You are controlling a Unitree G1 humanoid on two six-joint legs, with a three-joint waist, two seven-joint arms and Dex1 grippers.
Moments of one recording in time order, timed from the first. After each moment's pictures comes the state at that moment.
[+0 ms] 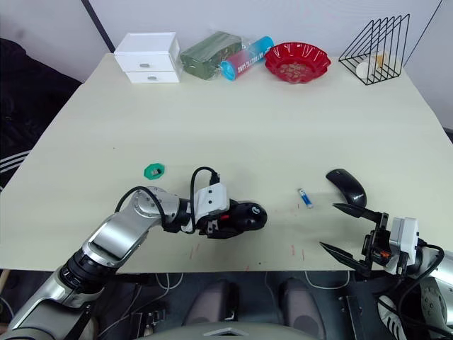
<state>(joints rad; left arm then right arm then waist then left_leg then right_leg) -0.37 0.70 -0.42 -0.36 -0.11 0.63 -1.03 0.28 -0.59 -0.25 -0.16 0.61 -0.21 1.30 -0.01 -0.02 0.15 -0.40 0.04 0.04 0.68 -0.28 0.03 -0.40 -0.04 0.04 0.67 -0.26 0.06</state>
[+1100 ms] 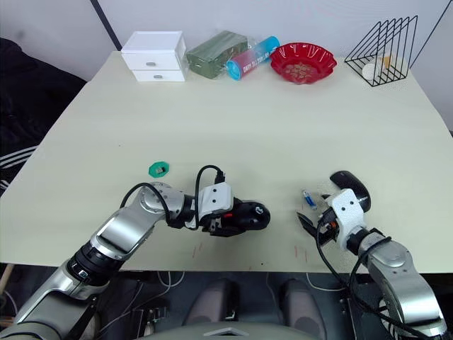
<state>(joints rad) -0.42 0.68 -0.45 -0.29 -0.08 0.55 -1.07 0.18 -0.49 -0.03 -0.54 0.28 0.60 0.45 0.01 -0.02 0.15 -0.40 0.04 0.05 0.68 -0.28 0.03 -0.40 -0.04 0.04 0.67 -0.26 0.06</state>
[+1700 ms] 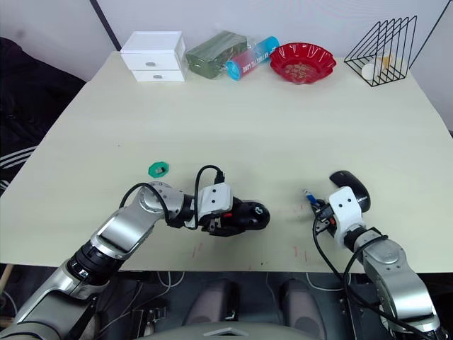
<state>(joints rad) -0.42 0.68 -0.45 -0.27 -0.08 0.52 -1.08 0.16 -0.48 -0.01 -0.54 0.22 0.63 0.40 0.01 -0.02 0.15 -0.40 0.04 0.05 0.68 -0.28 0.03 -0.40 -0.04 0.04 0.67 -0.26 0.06</state>
